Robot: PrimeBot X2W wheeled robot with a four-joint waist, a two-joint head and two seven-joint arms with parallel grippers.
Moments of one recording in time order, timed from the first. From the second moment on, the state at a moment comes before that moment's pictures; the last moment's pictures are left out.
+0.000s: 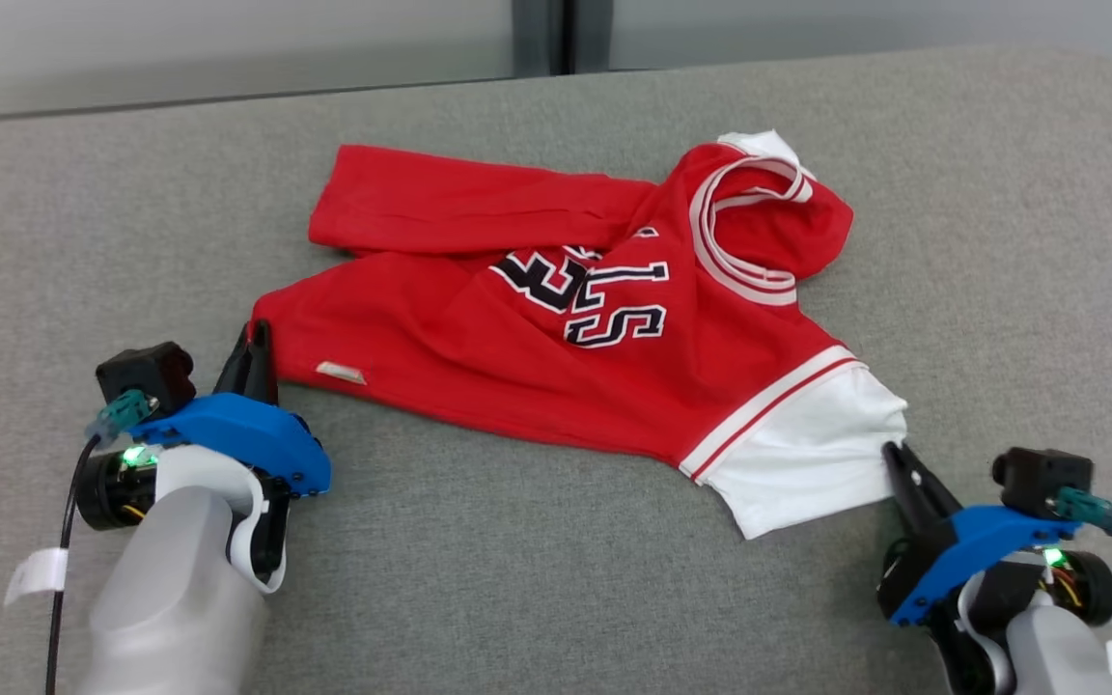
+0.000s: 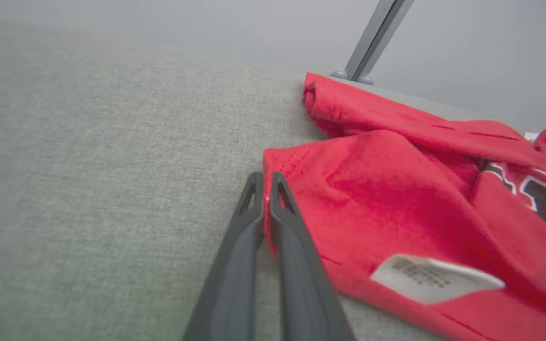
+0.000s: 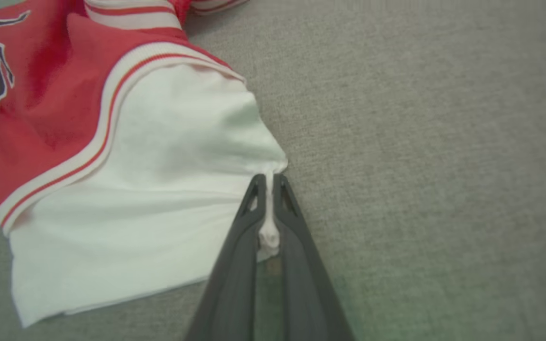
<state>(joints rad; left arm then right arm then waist) -0.63 0.15 -0.22 0.96 -0.50 -0.09 -0.20 -0.26 -0.05 -0.08 0.48 0.25 0.13 0.06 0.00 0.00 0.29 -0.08</state>
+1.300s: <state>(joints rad) -0.41 0.19 -0.08 -0.28 -1.11 0.04 0.17 -0.48 -0.13 -0.16 -0.42 0.39 0.13 0.47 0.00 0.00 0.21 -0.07</state>
